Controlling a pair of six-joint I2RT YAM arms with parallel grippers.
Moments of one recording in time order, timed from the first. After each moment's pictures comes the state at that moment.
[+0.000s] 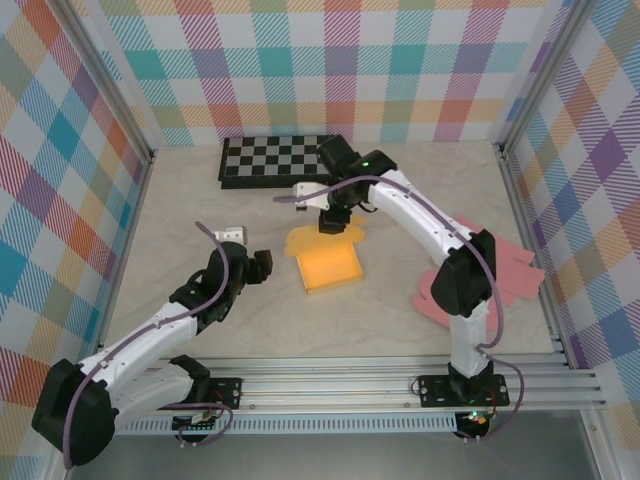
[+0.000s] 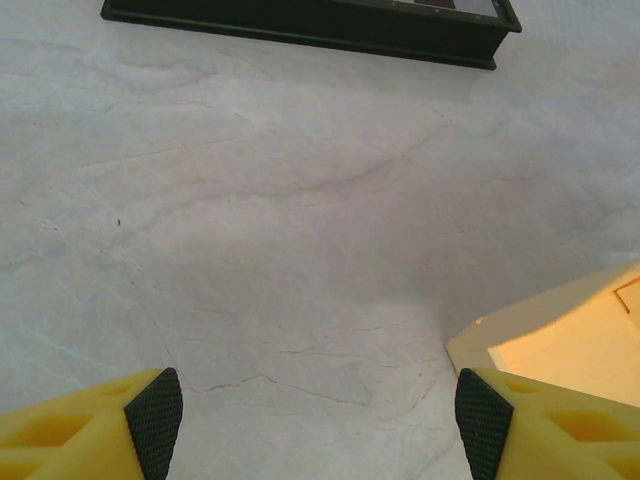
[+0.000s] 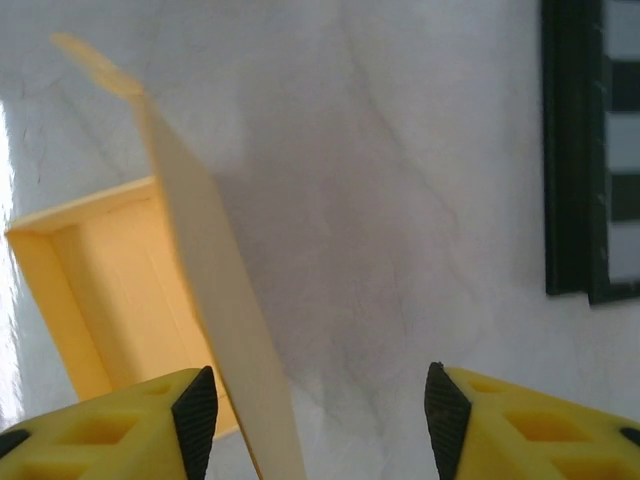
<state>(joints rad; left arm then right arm) -0.52 1.00 0.55 -0.17 -0.30 -0.45 0.66 1.95 1.99 -1.10 -0.13 -0.82</state>
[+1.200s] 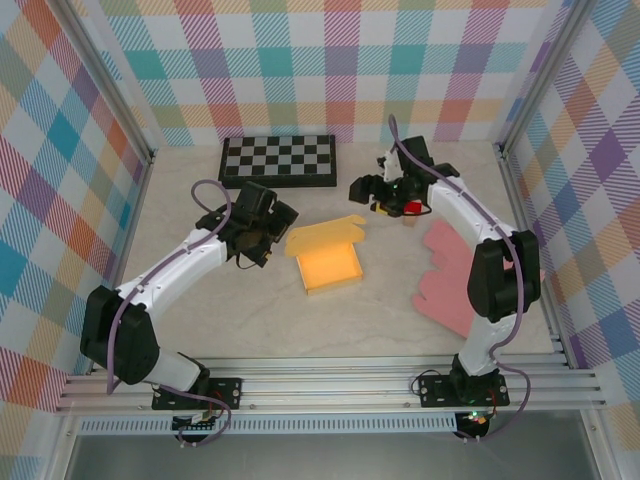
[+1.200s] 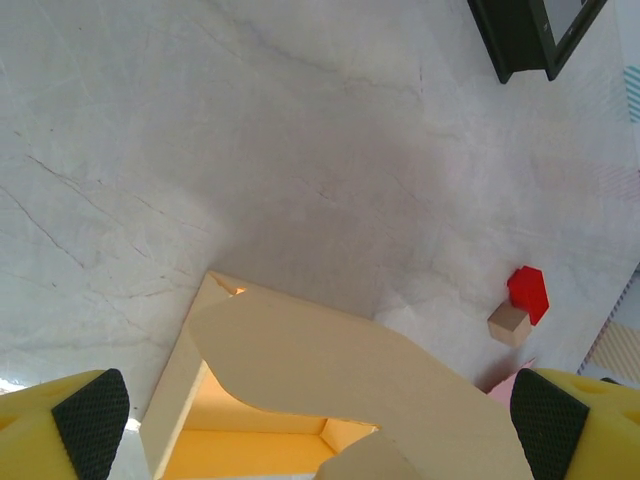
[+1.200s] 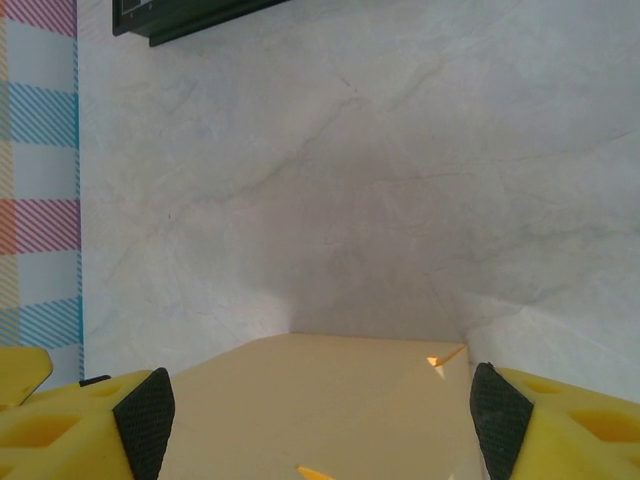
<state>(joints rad) -0.50 1.45 1.16 -0.63 0.01 -1.36 0.32 1.82 1.54 -0.69 -0.56 0.48</state>
